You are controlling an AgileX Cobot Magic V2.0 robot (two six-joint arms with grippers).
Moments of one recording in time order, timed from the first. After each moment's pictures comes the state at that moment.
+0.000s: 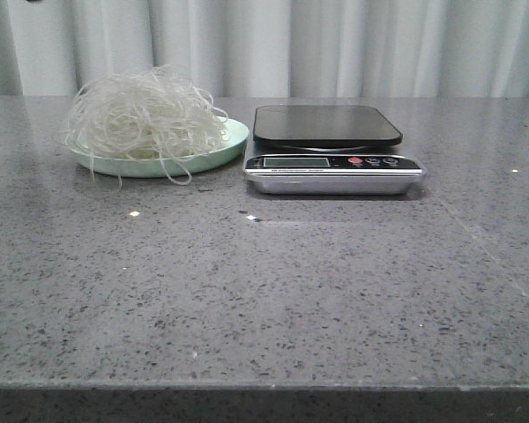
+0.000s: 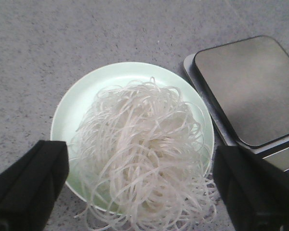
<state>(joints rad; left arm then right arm) -0.33 1.47 -1.34 -0.18 0.69 0.10 0.09 -0.01 0.03 0.07 0.00 -0.03</state>
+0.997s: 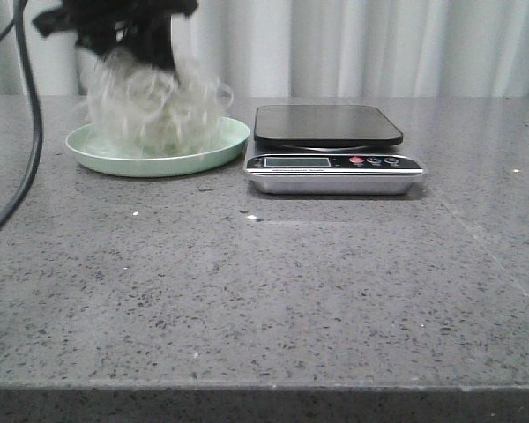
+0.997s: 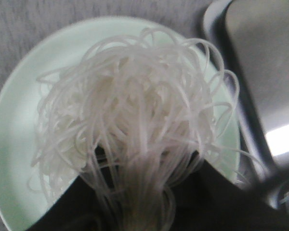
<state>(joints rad) -0.35 1.87 -1.77 -0.20 0.98 0.08 0.09 -0.01 0.03 0.07 0.00 -0.03</state>
